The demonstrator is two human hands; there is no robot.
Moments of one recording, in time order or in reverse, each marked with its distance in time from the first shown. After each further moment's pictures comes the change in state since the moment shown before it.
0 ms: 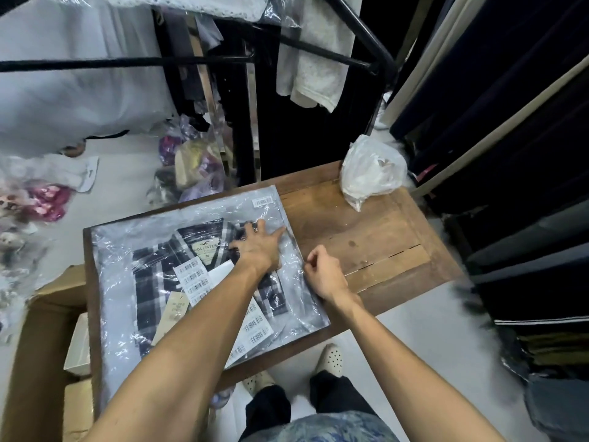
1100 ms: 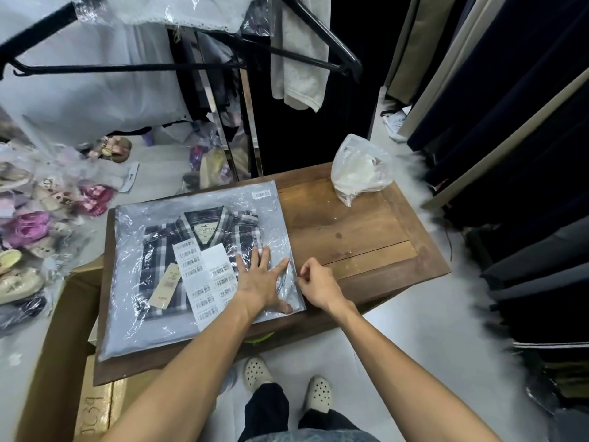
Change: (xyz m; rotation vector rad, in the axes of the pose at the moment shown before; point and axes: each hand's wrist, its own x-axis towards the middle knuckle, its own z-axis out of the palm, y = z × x) left_hand -0.087 0.051 0.078 0.234 0.012 -0.012; right_hand -0.048 0.048 -0.018 0.019 -0.150 -0.071
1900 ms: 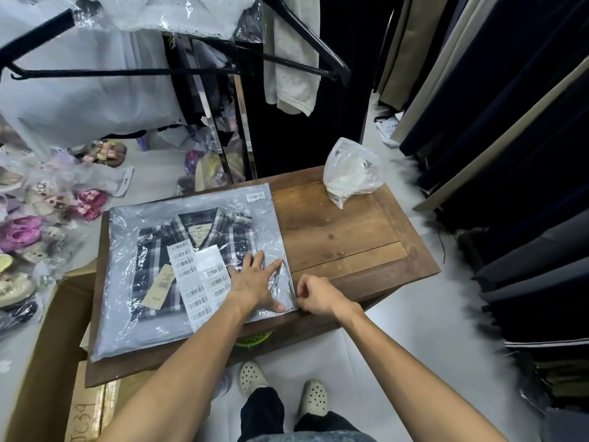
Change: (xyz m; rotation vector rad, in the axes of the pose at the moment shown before) left_hand -0.005 -0.001 -0.004 -0.198 0.012 0.010; right_hand -0.017 0.010 -0.021 -0.231 -0.273 -0.043
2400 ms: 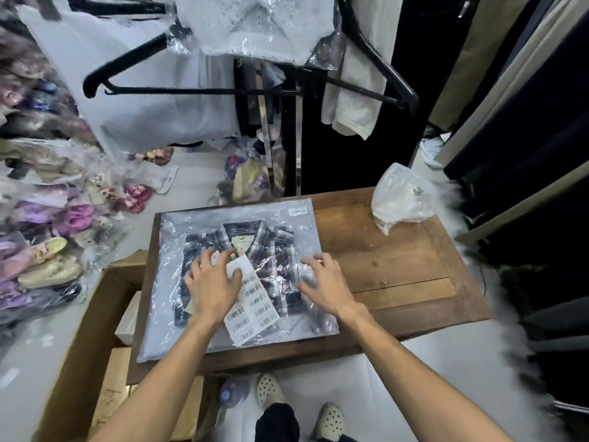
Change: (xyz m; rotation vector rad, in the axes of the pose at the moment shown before) left_hand -0.032 -0.137 0.000 -0.500 0.674 -0.427; right_hand 0.061 -0.070 0.002 -0.091 0.222 -0.228
